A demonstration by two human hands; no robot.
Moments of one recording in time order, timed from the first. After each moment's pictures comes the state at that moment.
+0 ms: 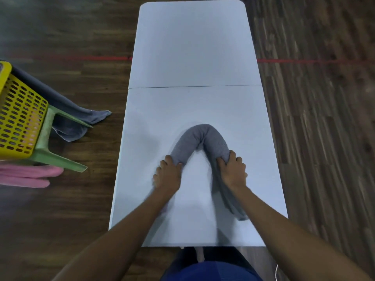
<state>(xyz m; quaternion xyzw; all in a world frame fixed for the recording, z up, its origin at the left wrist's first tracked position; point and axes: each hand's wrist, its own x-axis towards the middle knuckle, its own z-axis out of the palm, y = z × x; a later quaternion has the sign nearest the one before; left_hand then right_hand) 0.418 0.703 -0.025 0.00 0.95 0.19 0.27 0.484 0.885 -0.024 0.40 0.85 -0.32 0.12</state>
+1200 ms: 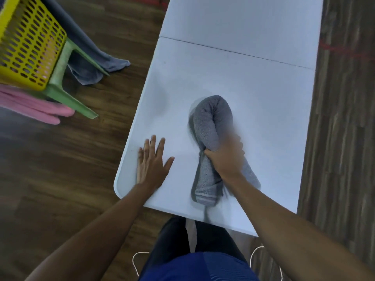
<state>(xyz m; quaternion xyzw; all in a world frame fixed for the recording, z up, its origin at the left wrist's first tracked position) 0.470 0.588 -0.091 0.06 0.98 0.12 0.15 0.464 0.820 -0.042 0.24 0.94 -0.21 0.11</state>
